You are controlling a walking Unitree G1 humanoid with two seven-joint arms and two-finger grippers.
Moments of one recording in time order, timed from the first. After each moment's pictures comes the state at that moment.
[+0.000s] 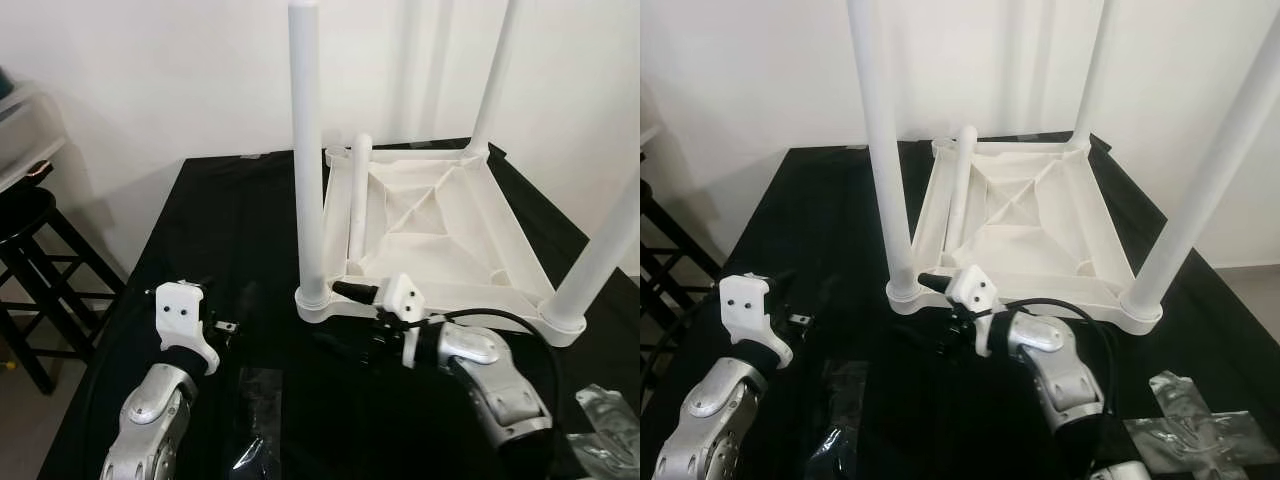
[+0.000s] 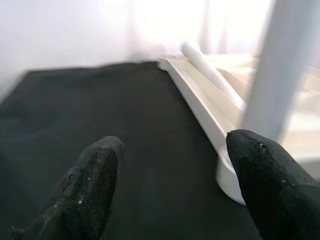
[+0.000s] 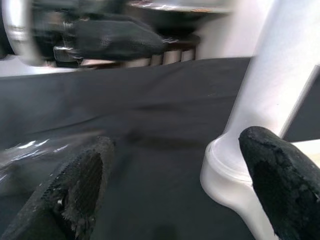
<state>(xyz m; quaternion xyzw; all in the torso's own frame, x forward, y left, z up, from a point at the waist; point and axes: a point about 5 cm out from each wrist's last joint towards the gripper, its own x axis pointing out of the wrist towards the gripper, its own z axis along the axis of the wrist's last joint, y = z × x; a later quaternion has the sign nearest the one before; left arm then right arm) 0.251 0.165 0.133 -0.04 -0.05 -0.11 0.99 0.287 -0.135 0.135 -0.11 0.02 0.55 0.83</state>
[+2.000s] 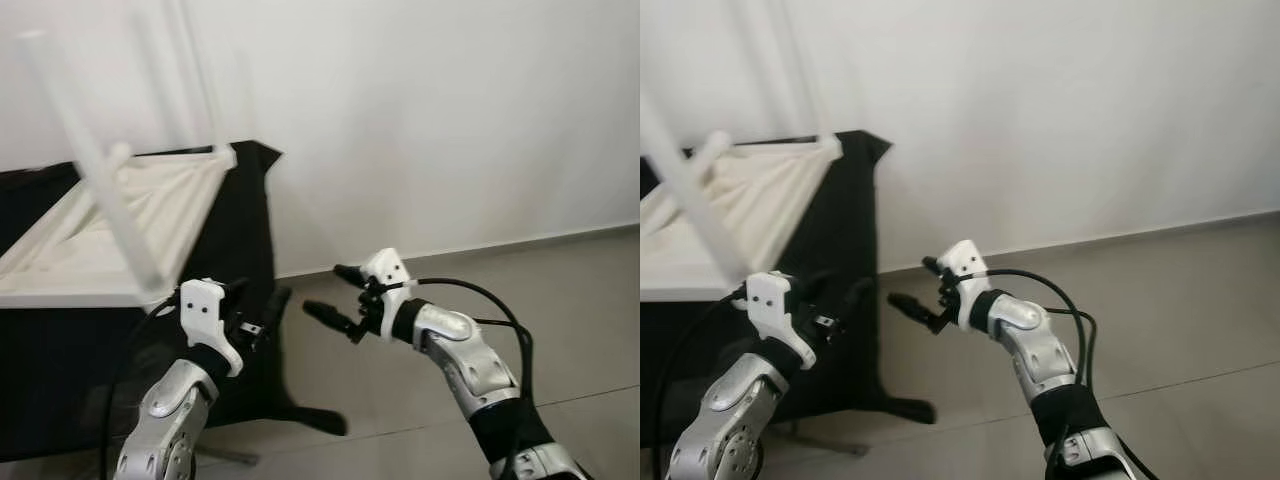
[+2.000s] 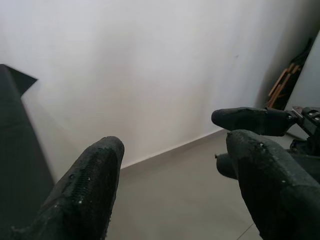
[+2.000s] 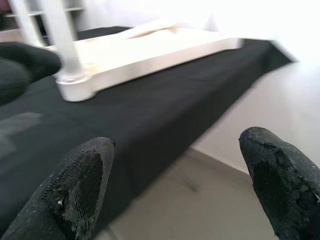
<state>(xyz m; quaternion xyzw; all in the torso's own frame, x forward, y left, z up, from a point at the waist) 0.259 0.140 0.142 -0.09 -0.05 -0.20 0.97 0.324 -0.112 0.131 -0.04 0.04 0.41 0.91</state>
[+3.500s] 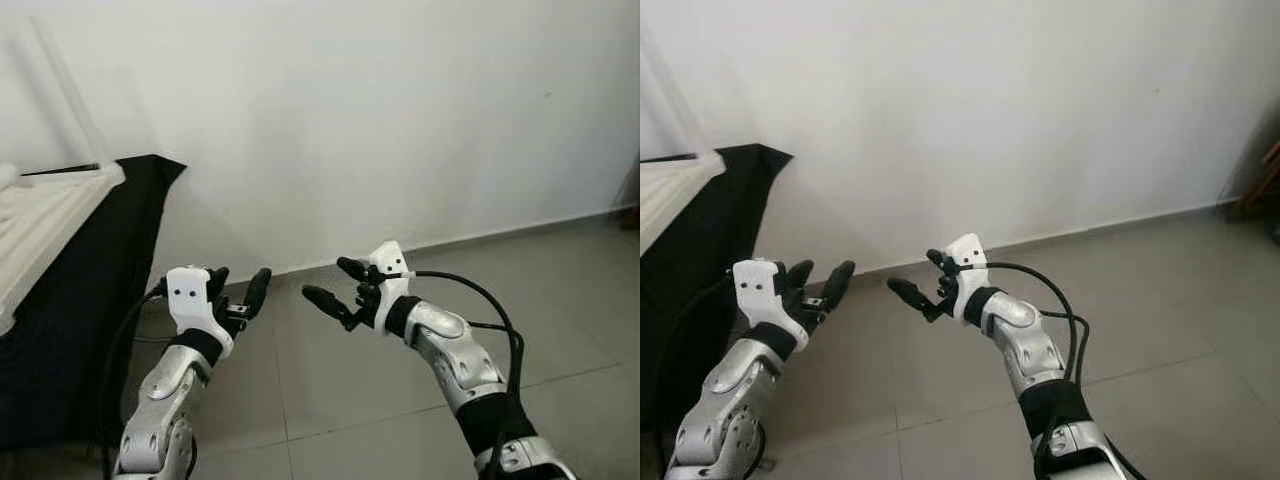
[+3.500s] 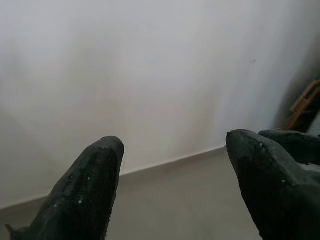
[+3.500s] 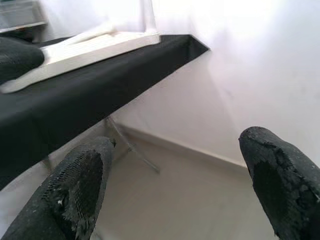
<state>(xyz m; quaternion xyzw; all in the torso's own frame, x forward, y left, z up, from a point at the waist) 0.279 0.154 0.147 -0.11 -0.06 -0.12 0.98 0.336 -0.111 0.131 -0.02 0.04 0.38 0.92</state>
